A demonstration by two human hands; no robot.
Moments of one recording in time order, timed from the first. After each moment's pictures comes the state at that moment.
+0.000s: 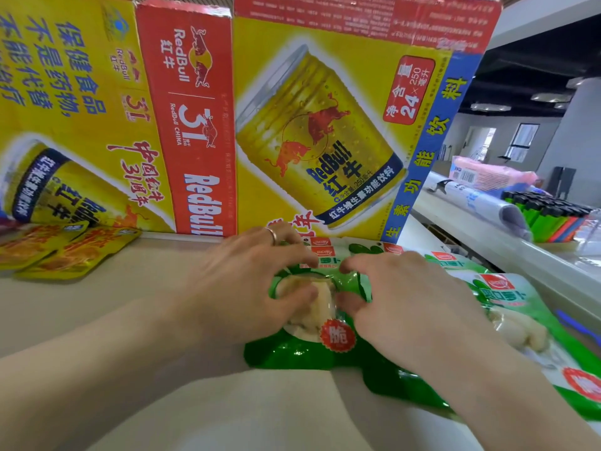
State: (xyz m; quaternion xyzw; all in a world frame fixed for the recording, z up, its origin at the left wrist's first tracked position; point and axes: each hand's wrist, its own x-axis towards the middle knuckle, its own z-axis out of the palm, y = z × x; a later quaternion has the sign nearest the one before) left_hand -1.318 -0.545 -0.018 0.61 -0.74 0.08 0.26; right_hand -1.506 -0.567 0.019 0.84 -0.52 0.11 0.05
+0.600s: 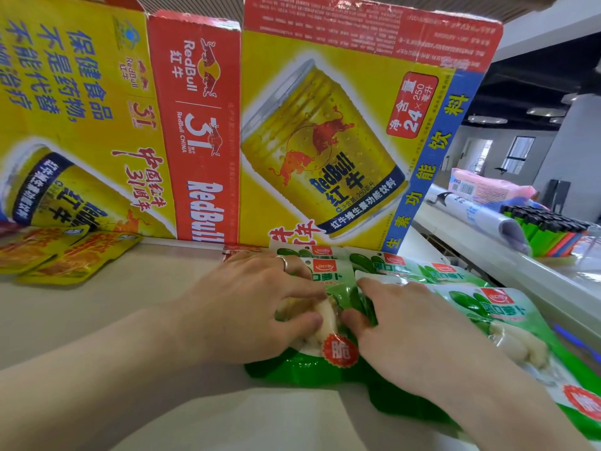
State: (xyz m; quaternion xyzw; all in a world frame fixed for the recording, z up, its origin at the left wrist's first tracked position) left_hand -1.323 -0.541 -0.011 0.61 -0.77 0.05 0.14; right_hand -1.509 -0.574 0.007 0.84 -0.54 0.06 -0.02
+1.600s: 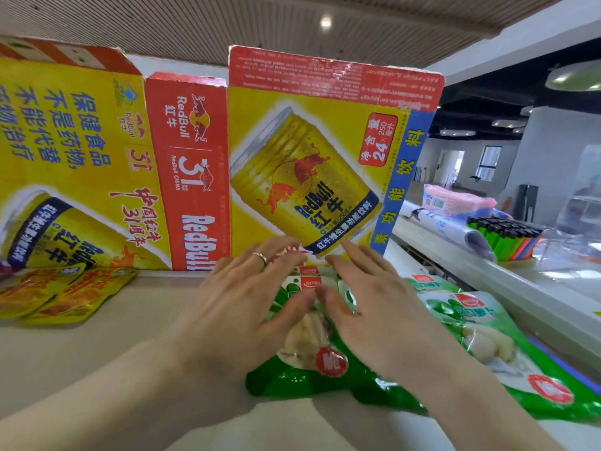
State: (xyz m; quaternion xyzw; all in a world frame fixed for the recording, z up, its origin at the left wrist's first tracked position) left_hand -1.320 -0.537 -0.012 0.58 -0.74 0.14 0.30; right_hand -1.504 -0.580 0.009 0.86 -0.44 0.25 -0.01
